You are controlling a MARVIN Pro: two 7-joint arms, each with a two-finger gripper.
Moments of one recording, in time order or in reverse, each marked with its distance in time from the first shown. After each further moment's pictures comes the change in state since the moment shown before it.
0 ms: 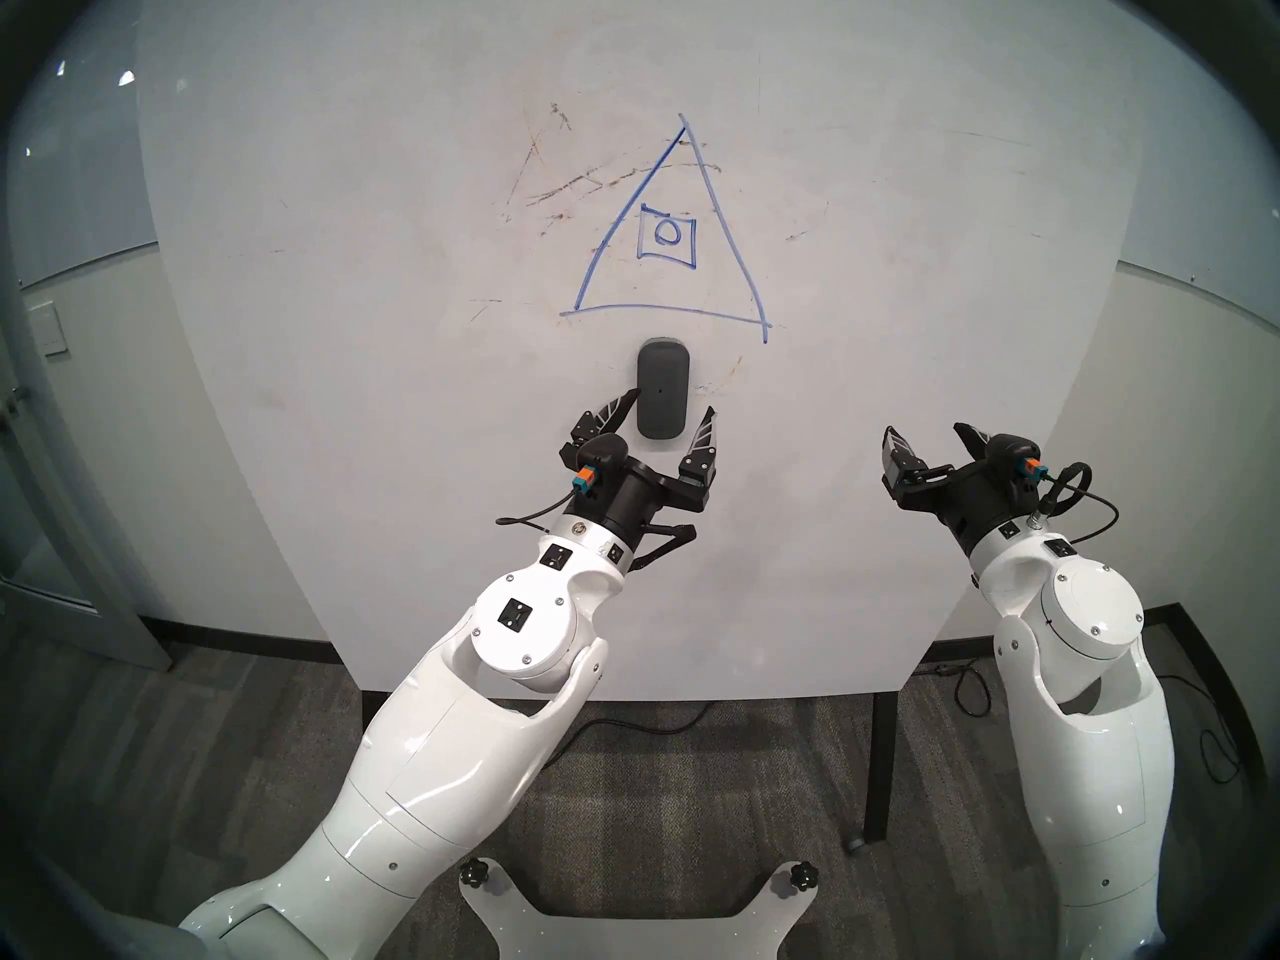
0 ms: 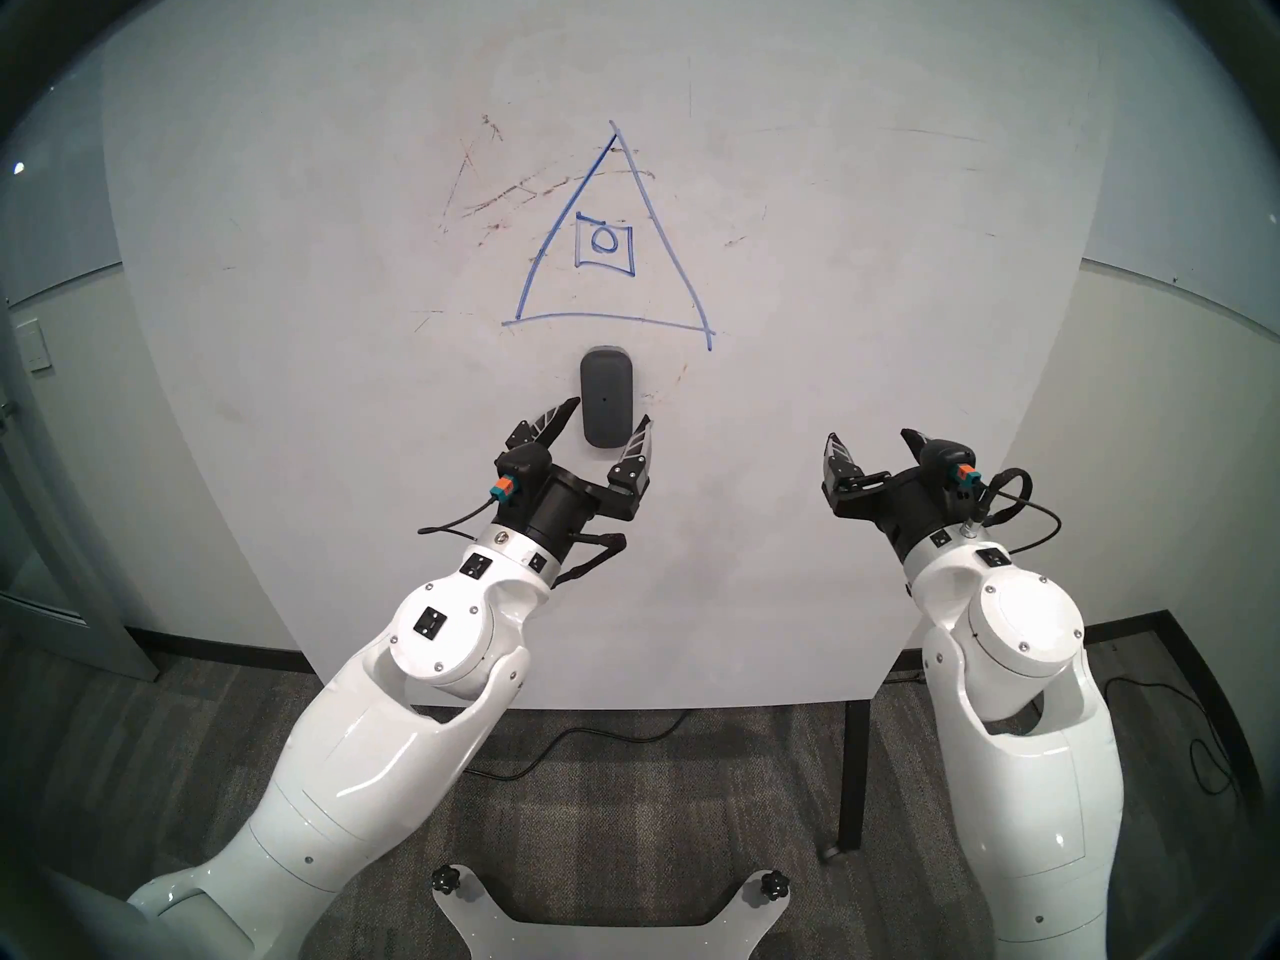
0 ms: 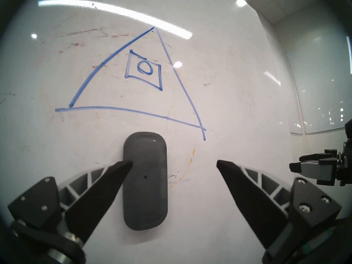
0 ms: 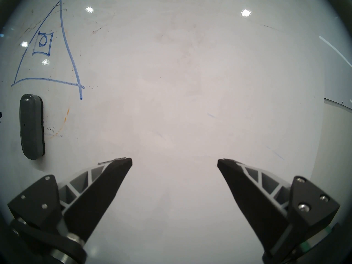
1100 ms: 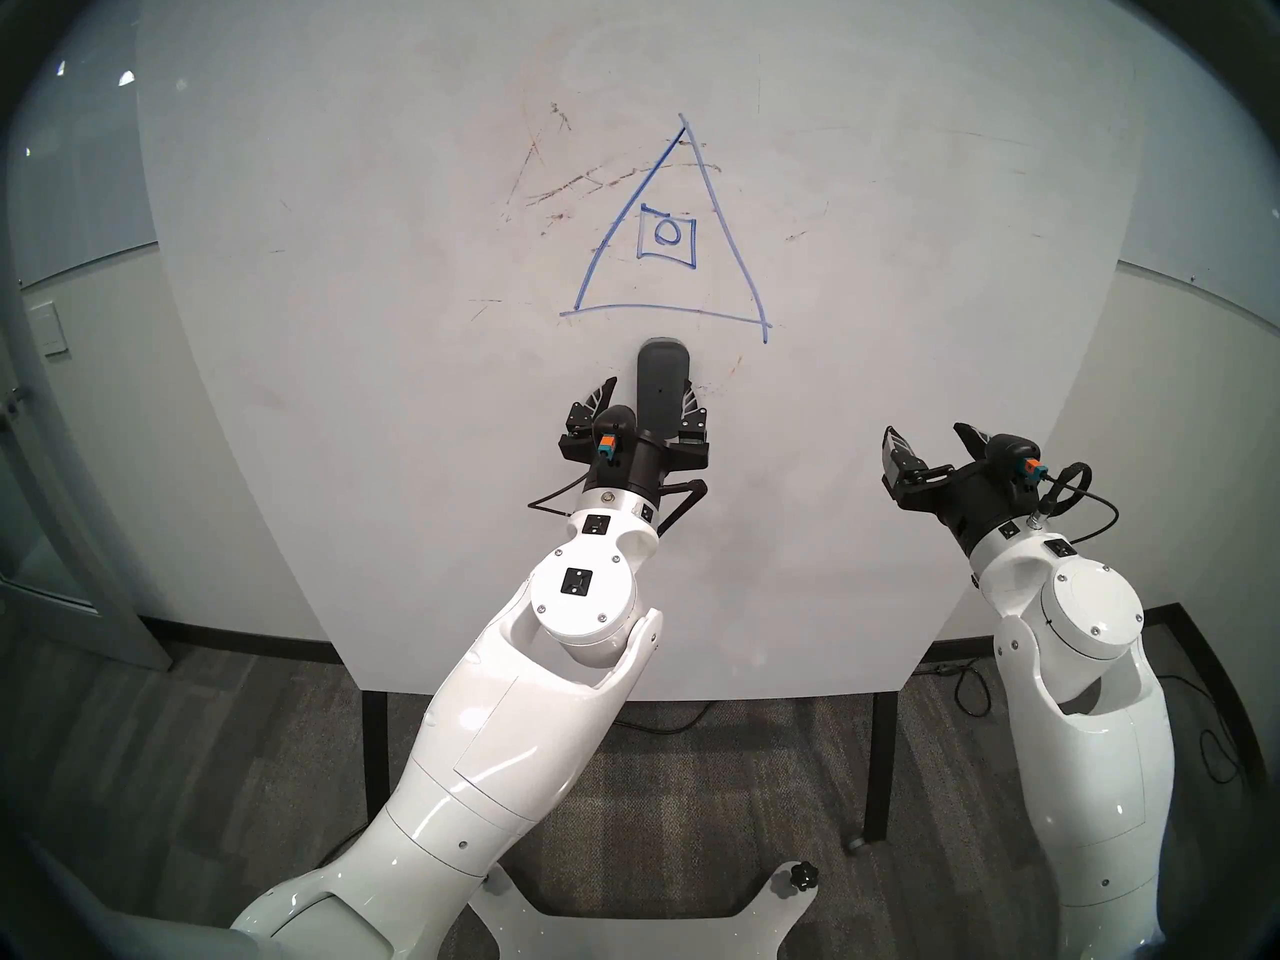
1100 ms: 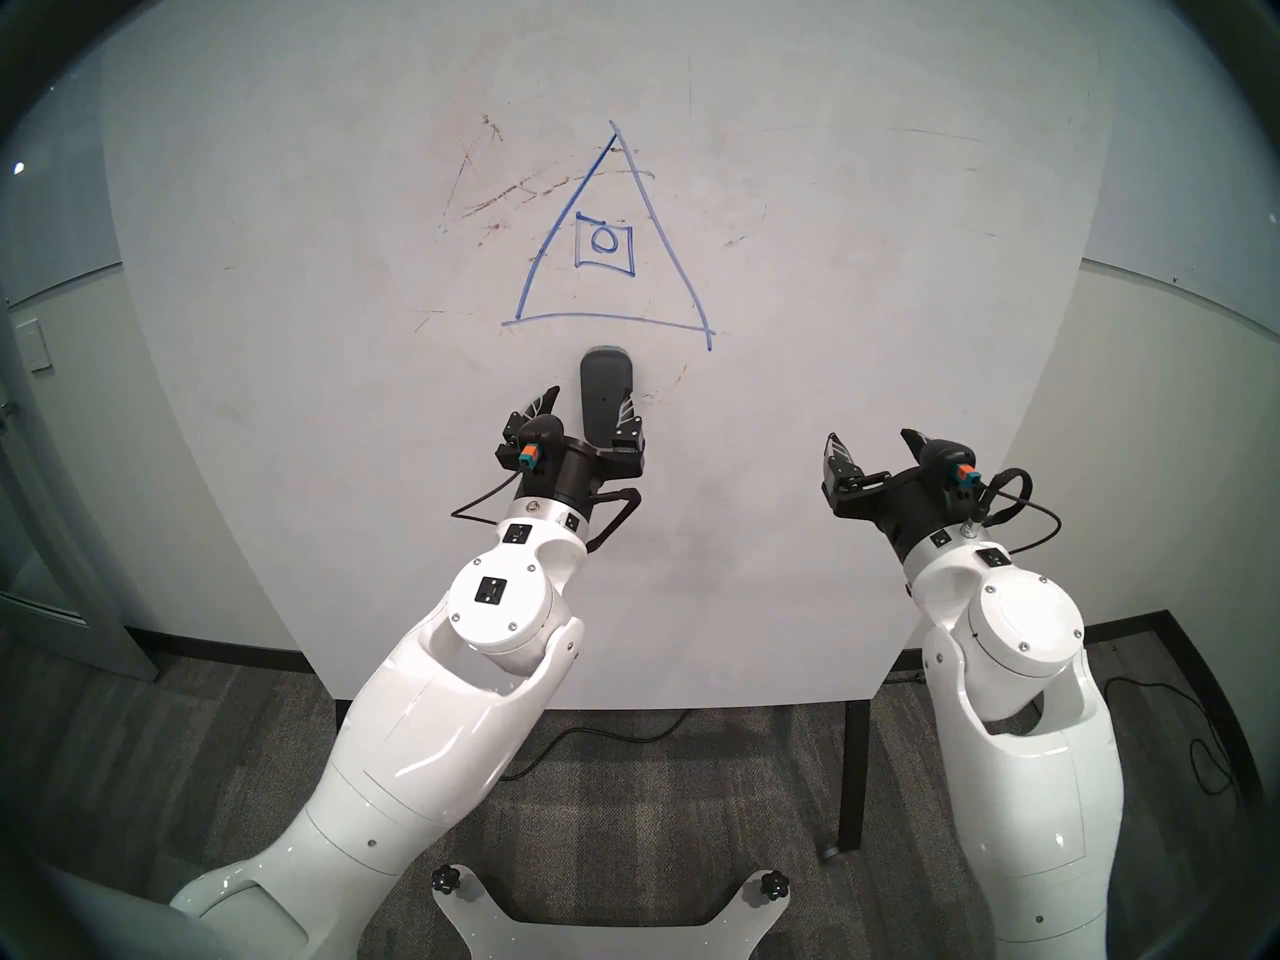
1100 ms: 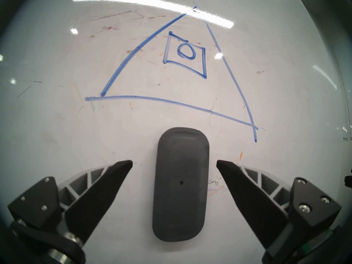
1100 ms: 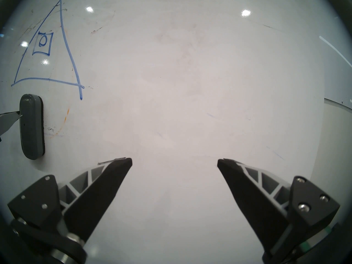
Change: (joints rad) left arm -0.070 -0.132 0.001 0.085 0.046 0.095 0.228; right arm 0.000 0.000 0.000 0.000 0.000 0.000 0.000
